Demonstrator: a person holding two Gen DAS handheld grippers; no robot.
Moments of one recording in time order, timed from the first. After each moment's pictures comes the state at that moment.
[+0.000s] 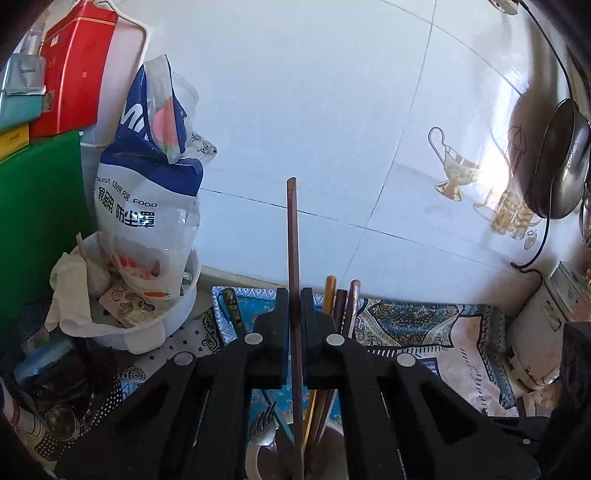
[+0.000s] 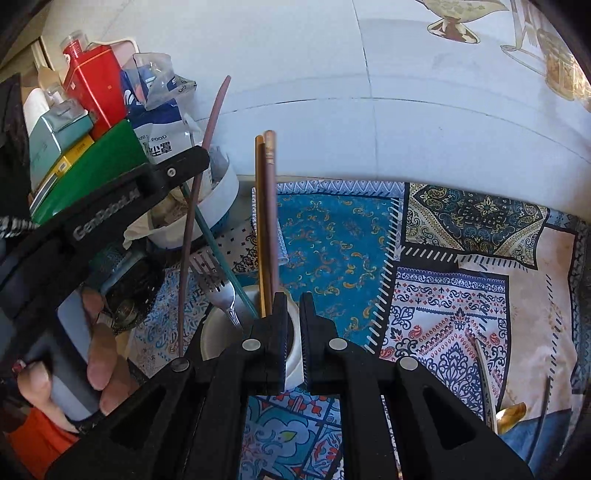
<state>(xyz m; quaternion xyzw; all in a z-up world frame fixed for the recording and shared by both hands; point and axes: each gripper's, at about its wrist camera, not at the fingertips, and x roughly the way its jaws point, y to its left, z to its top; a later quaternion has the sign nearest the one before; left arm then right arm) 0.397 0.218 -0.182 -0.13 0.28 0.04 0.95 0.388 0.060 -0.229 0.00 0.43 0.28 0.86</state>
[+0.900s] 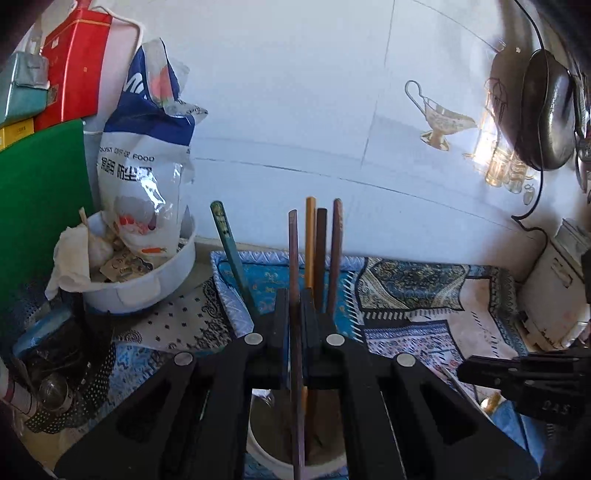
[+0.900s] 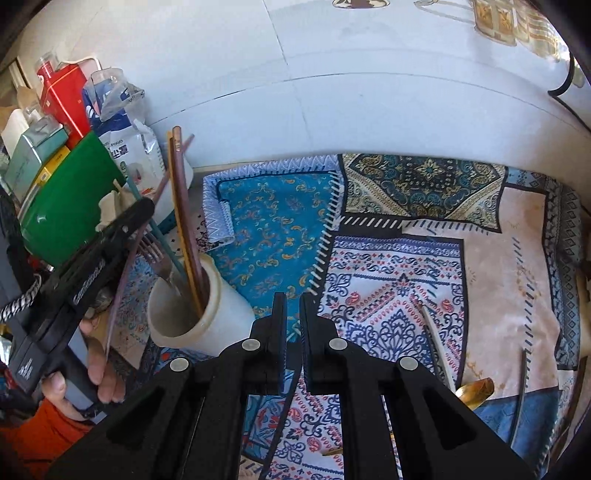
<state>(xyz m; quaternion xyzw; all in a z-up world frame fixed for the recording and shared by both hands) 0.360 0.195 -0.216 -0.10 0.30 0.02 0.95 0.394 -0.005 -0.244 0.03 0.46 0.26 0.85</state>
